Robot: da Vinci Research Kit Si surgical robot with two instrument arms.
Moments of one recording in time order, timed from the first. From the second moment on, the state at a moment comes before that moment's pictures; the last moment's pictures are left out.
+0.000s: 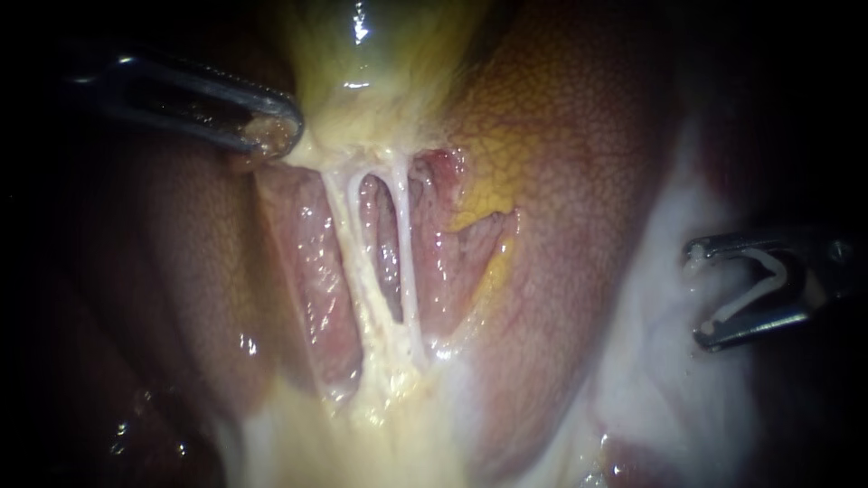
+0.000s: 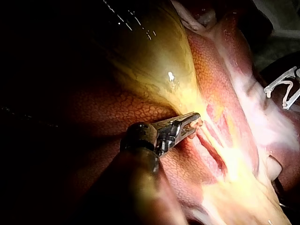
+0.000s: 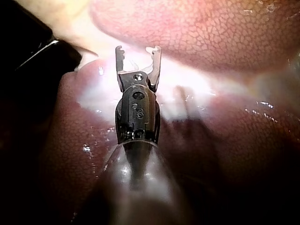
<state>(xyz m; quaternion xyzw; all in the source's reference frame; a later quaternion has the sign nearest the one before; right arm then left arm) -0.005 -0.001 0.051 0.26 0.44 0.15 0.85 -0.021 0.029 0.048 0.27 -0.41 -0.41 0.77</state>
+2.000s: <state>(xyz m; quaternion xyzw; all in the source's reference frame) 0.015 0.000 0.051 0.35 0.56 0.14 0.74 -0.021 0.028 0.049 0.27 -0.41 -0.41 0.77</state>
